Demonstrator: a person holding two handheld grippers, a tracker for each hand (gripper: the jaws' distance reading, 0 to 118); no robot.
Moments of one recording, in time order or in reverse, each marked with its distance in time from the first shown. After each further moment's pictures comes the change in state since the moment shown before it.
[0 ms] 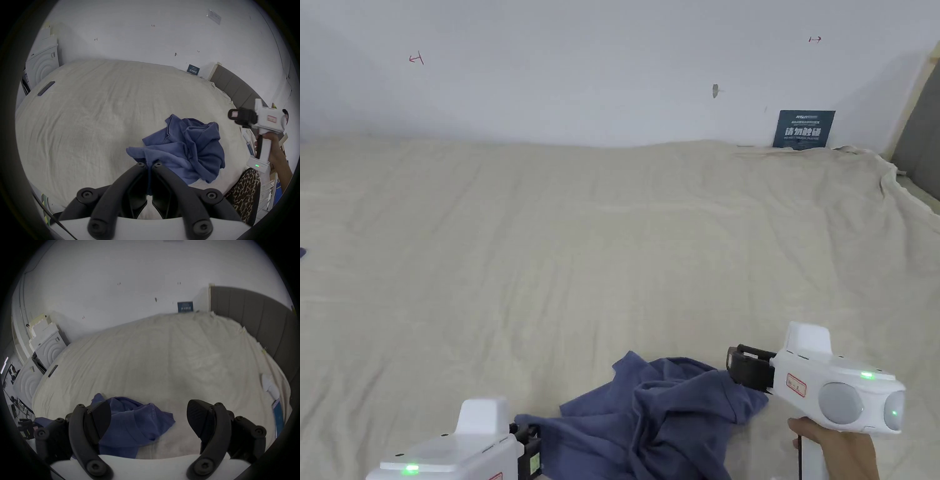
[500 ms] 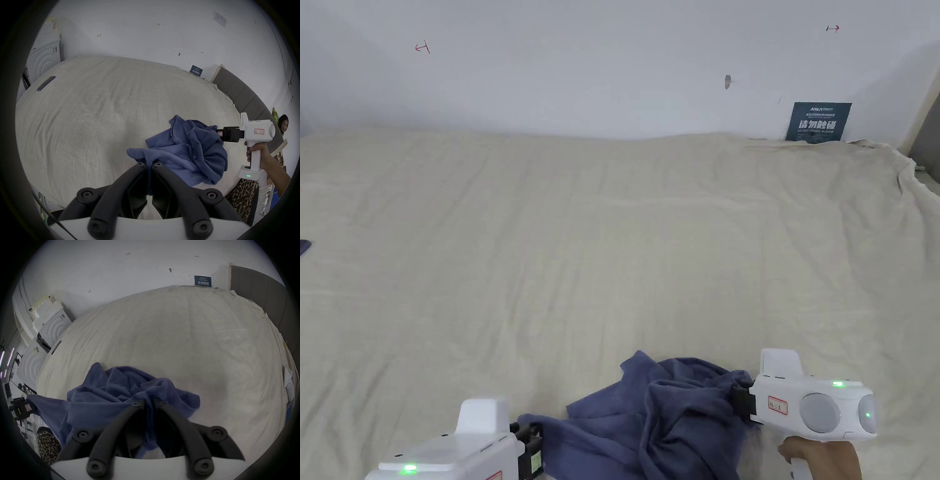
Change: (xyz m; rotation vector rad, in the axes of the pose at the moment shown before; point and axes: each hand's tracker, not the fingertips) left arm -0.012 0.004 -0.012 -0.014 -0.006 0.043; right arm -0.024 -0.027 -0.039 -0.195 0.080 0.091
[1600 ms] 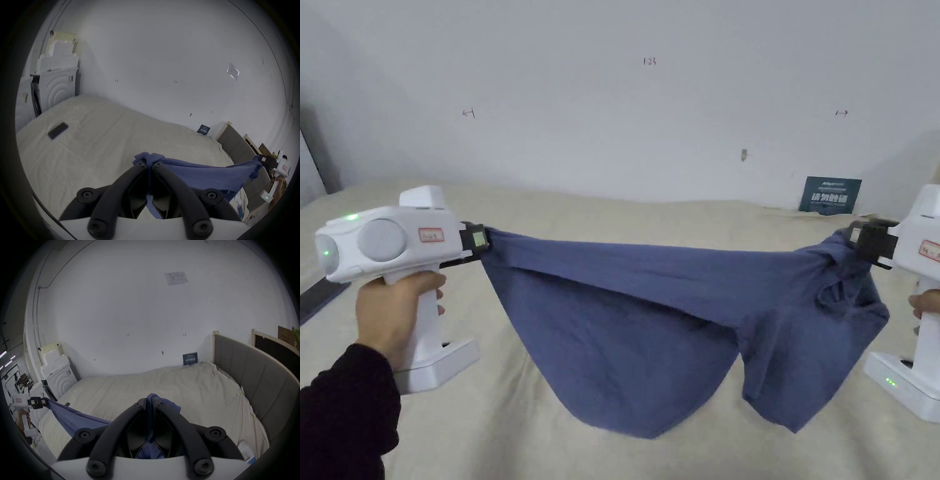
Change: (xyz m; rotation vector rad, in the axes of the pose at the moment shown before) left arm -0.057 0.273 0.079 0.395 0.046 0.109; right arm 0.034 0.209 0.220 0.598 -0.043 -0.004
